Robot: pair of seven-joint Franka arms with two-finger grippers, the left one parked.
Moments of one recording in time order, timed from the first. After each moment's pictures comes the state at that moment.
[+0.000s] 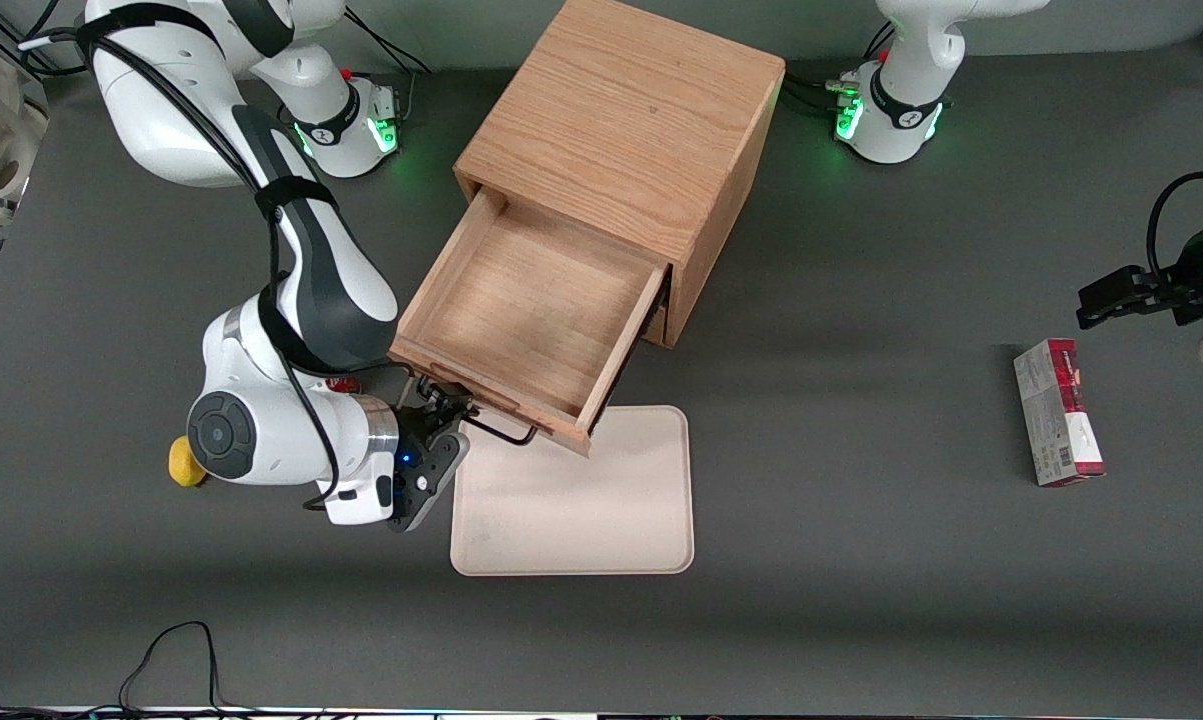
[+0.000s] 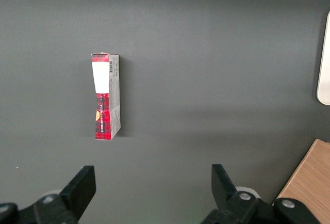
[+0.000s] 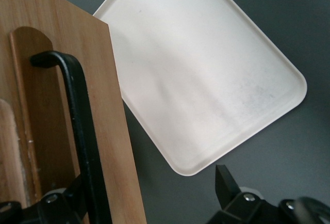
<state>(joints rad) 0.24 0.72 0.13 -1.15 0.24 1.77 -0.57</state>
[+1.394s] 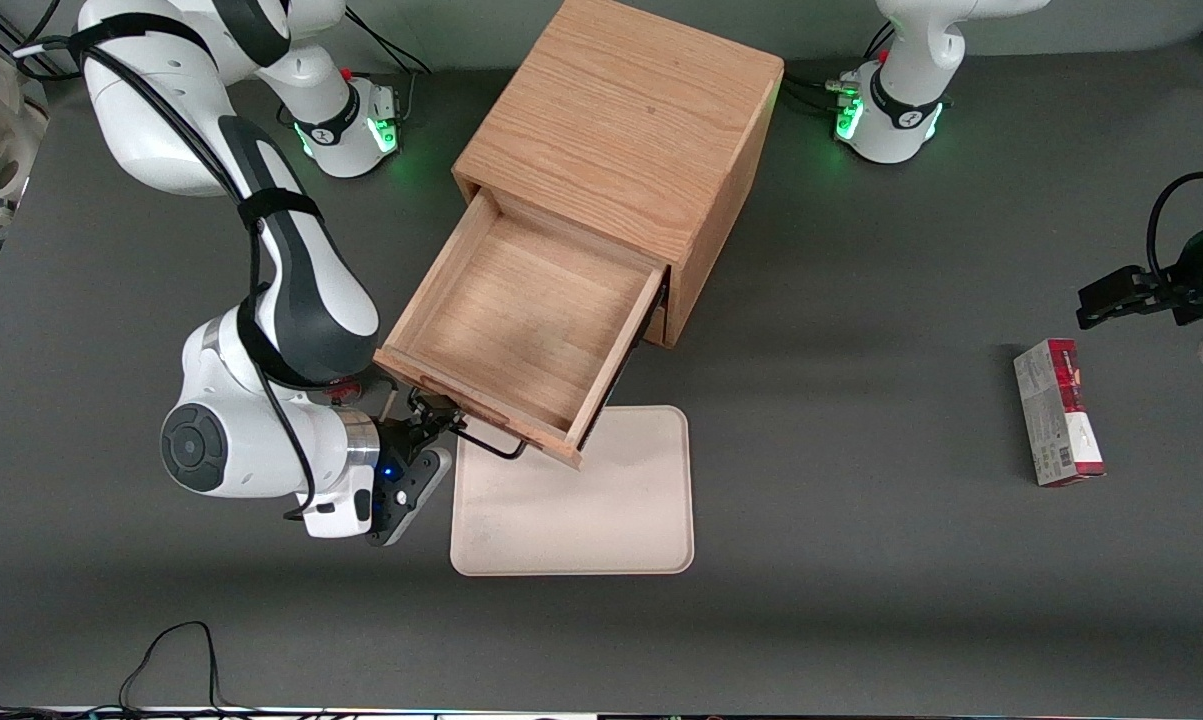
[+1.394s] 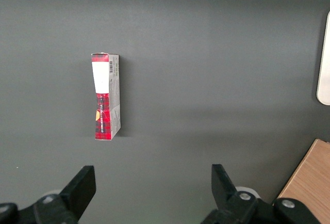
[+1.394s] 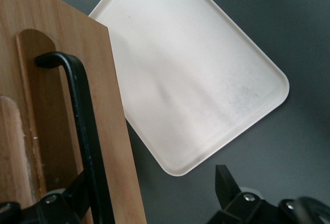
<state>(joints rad) 0.22 0.74 0.14 -1.12 0.24 1.76 -0.57</state>
